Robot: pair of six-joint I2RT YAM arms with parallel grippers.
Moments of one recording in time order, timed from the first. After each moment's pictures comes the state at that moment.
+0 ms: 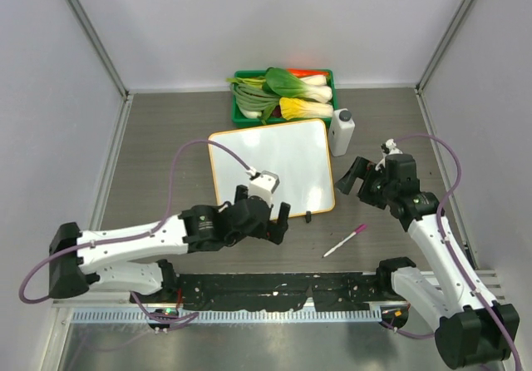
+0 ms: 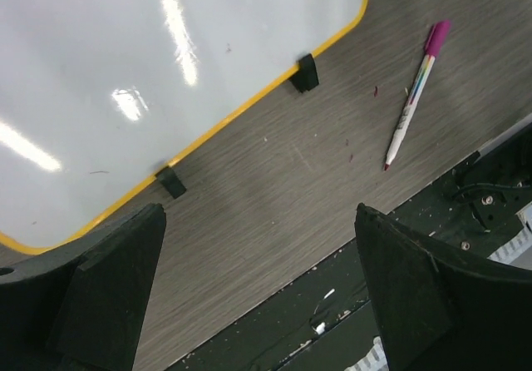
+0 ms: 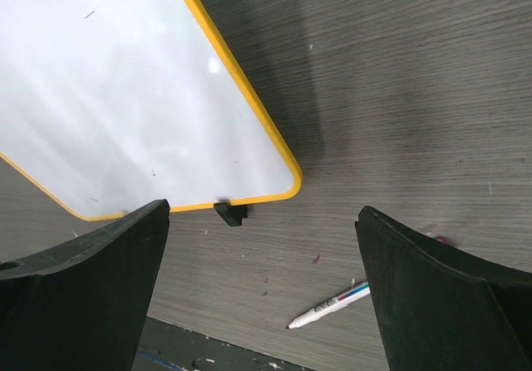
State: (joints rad) left arm -1.26 1.12 0.91 -0.49 -0.46 -0.64; right arm 0.14 0.85 0.68 -0.57 -0.21 0.55
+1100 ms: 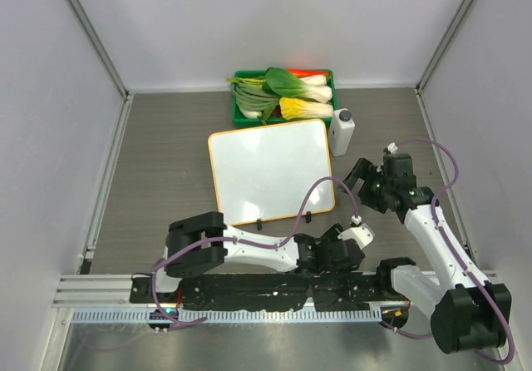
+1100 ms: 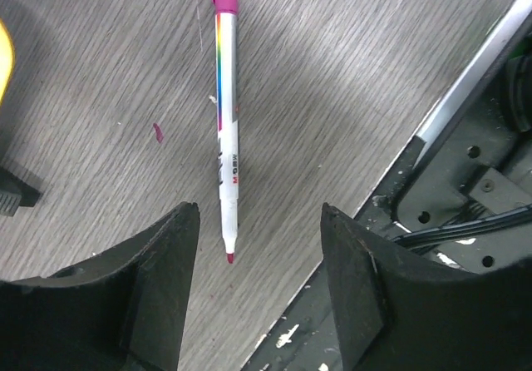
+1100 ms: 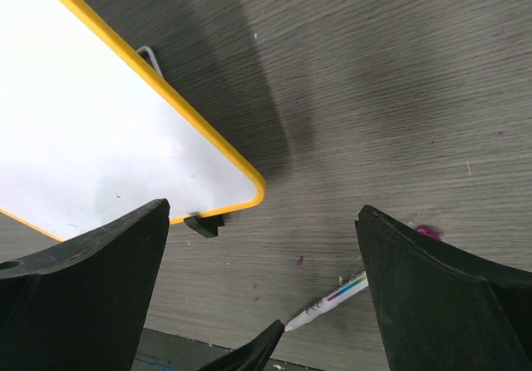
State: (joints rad) left arm -1.50 1.98 1.34 -0.20 -0.41 -0.37; right arm 0.09 0.95 0.66 -0.55 -0.20 0.61
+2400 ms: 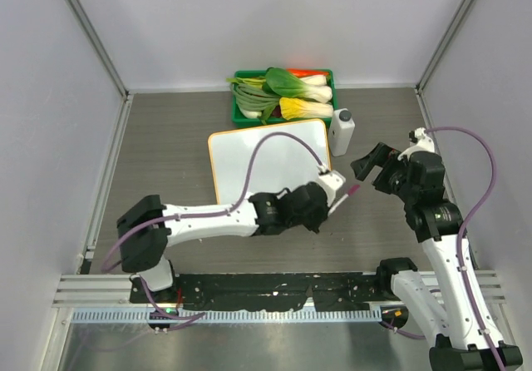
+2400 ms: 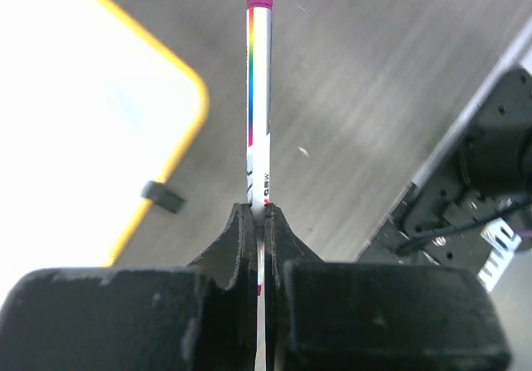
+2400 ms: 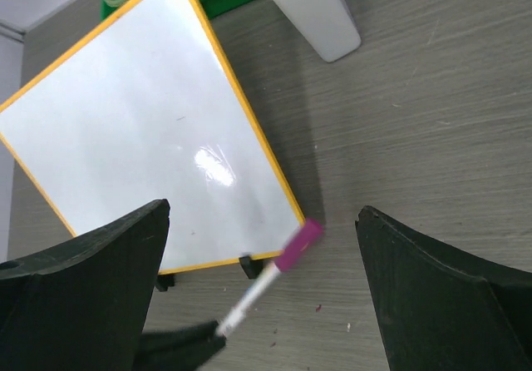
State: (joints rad) left arm -1.30 1.71 1.24 -0.20 -0.22 -0.36; right arm 0.09 0.69 0.81 -0.58 -0.11 0.52
